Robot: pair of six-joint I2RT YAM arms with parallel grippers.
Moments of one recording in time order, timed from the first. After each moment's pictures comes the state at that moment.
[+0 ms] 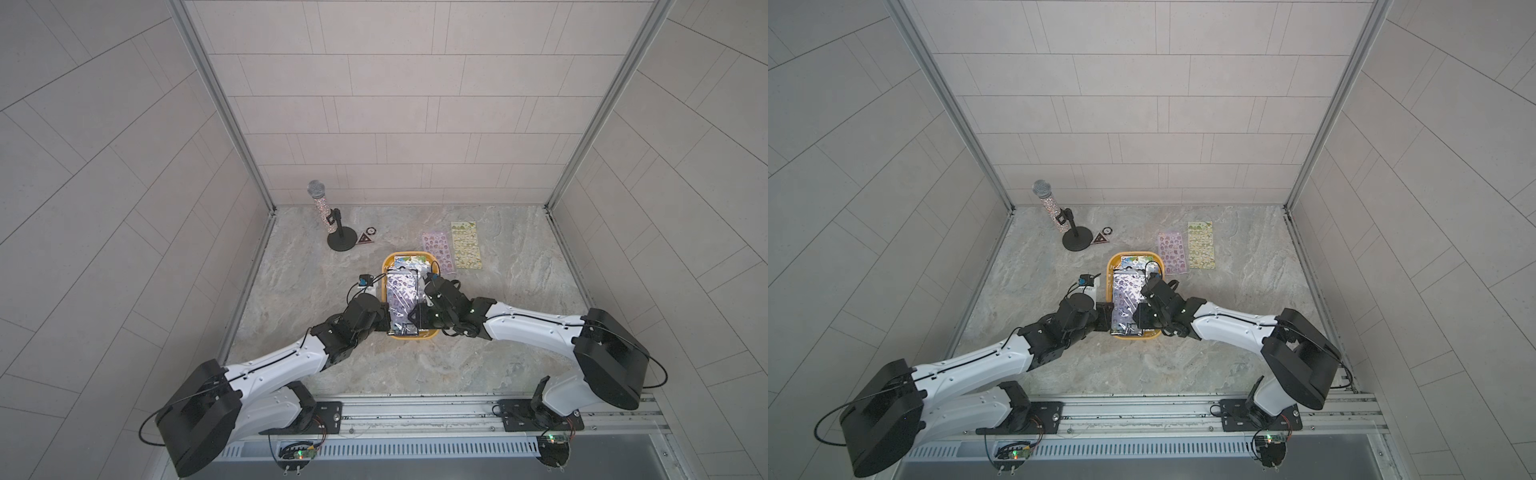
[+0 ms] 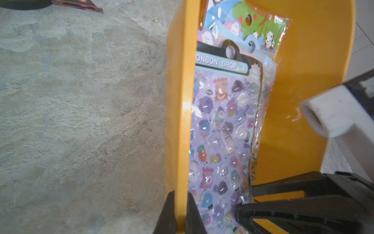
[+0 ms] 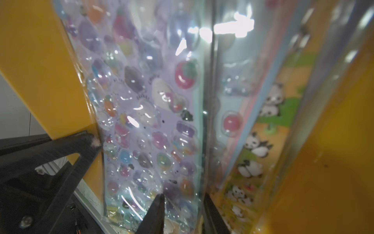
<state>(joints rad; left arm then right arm) -0.79 1.12 0.47 0.02 -0.20 -0.66 0.83 1.50 0.83 -0.15 -0.12 0.82</state>
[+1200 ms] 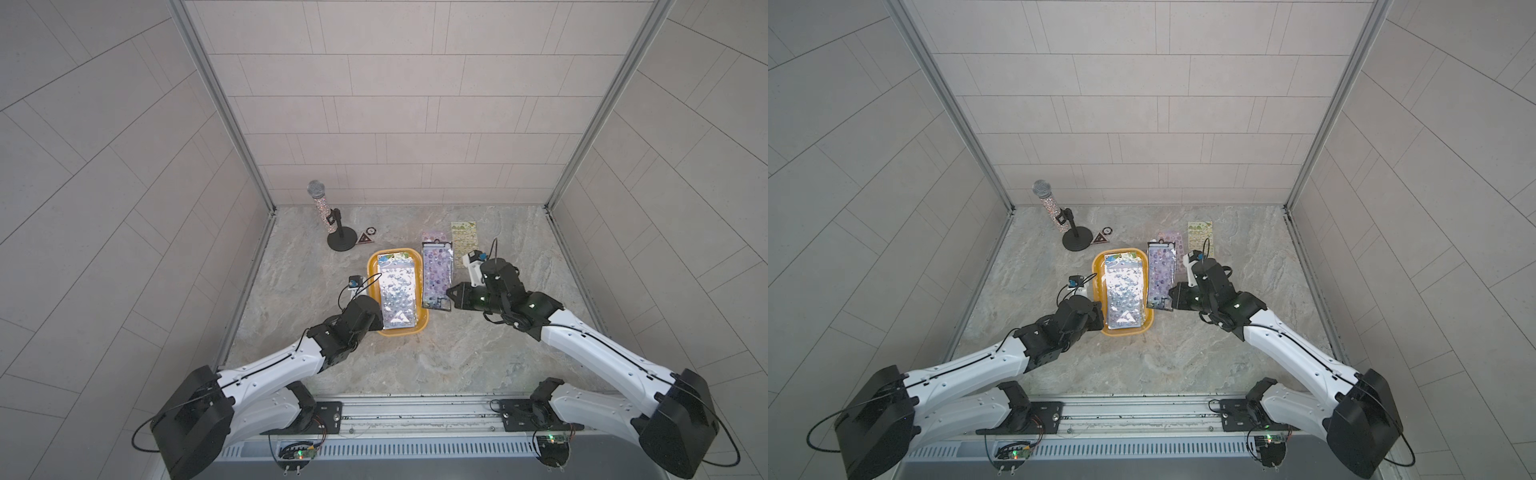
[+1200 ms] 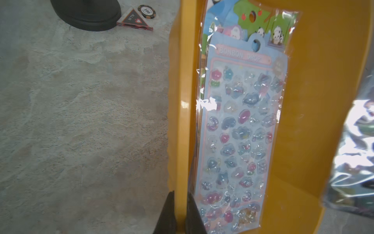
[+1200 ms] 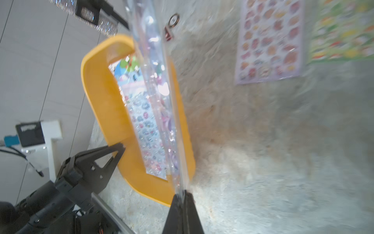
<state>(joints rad) -0.79 1.08 0.47 -0.10 -0.39 -0.70 0.50 1.08 0.83 -0.42 -0.18 0.65</state>
